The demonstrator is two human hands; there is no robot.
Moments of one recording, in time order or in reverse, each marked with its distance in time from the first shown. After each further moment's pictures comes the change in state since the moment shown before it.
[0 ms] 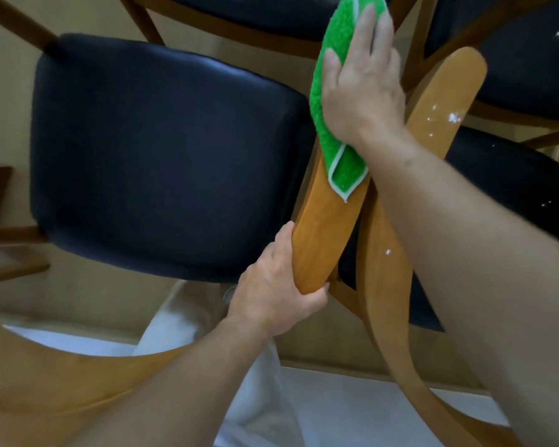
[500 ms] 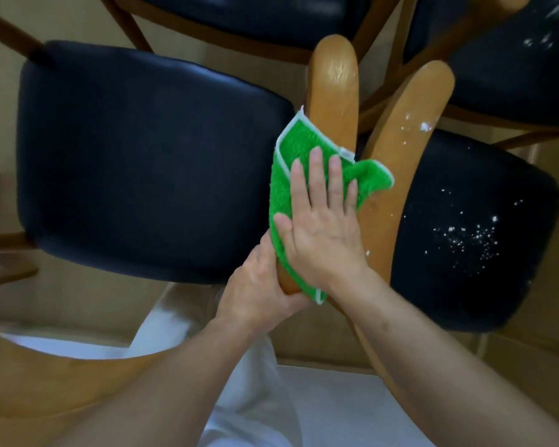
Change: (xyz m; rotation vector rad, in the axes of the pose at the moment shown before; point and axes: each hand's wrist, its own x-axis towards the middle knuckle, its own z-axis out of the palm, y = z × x) left_hand 0.001 0.003 -0.004 -0.109 -0.024 -0.019; right_hand -0.146 0.007 0.007 -0.198 -0.327 -0.188
